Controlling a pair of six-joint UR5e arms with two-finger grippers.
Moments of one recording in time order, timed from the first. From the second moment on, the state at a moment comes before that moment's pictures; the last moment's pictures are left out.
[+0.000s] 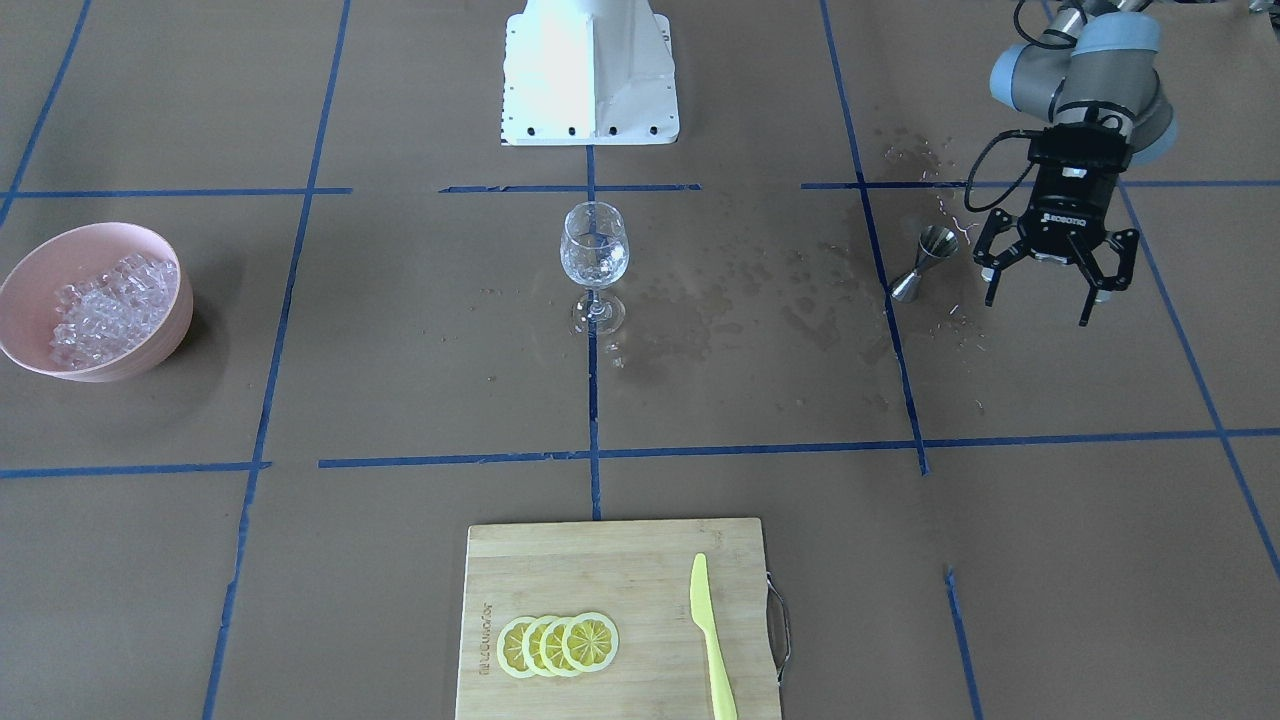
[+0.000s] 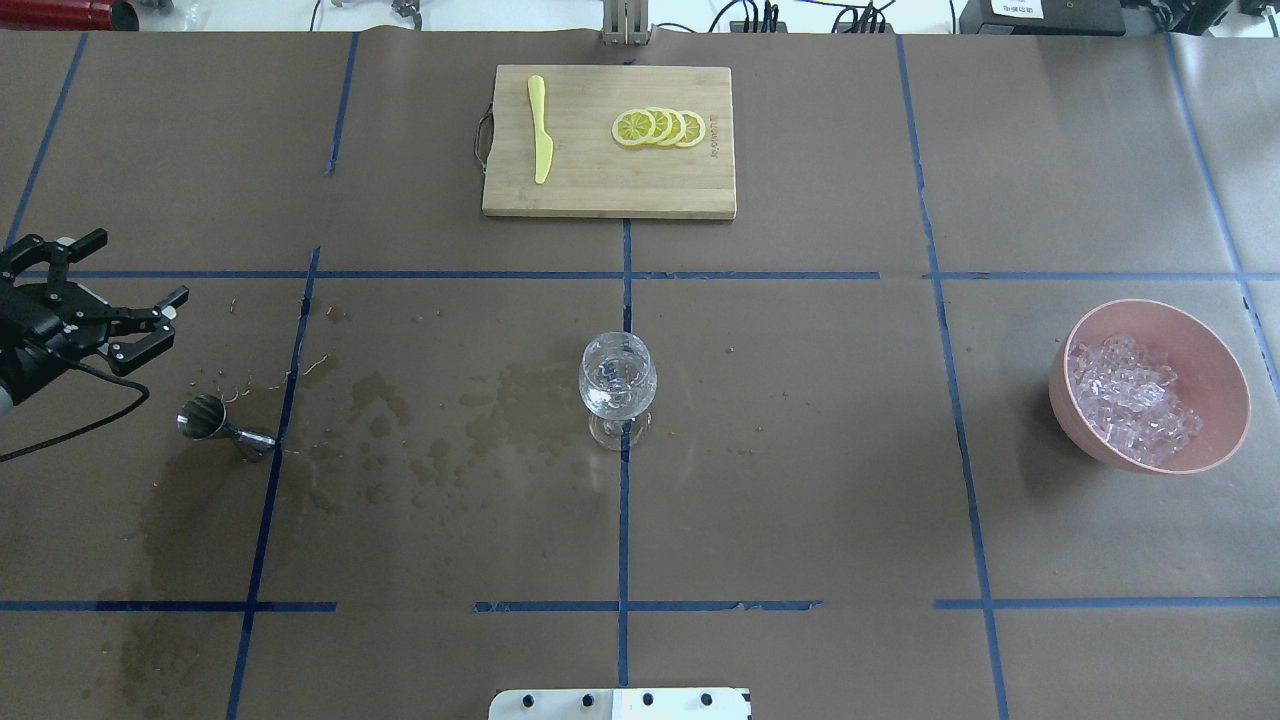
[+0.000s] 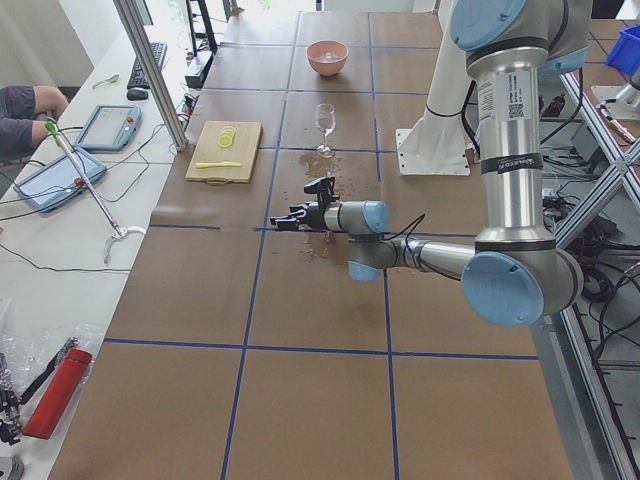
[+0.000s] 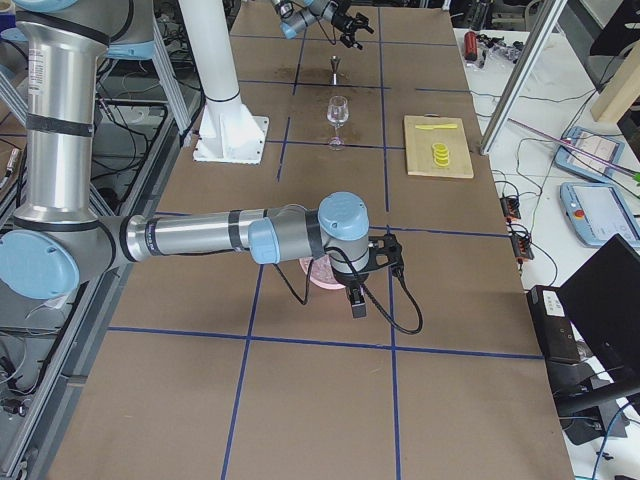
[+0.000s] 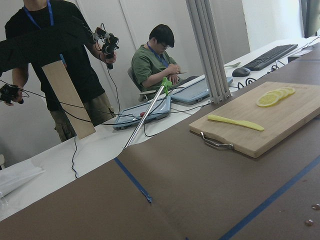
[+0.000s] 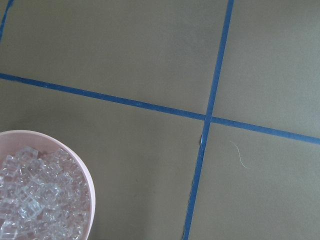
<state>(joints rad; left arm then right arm) -0.69 -1.43 -1.65 -3.10 -1.27 -0.29 1.56 -1.70 1.83 -1.49 2.37 -0.04</state>
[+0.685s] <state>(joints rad) -1.28 -1.53 -1.70 -2.47 -1.77 0.30 1.56 -1.71 1.83 -1.49 2.37 -0.04</state>
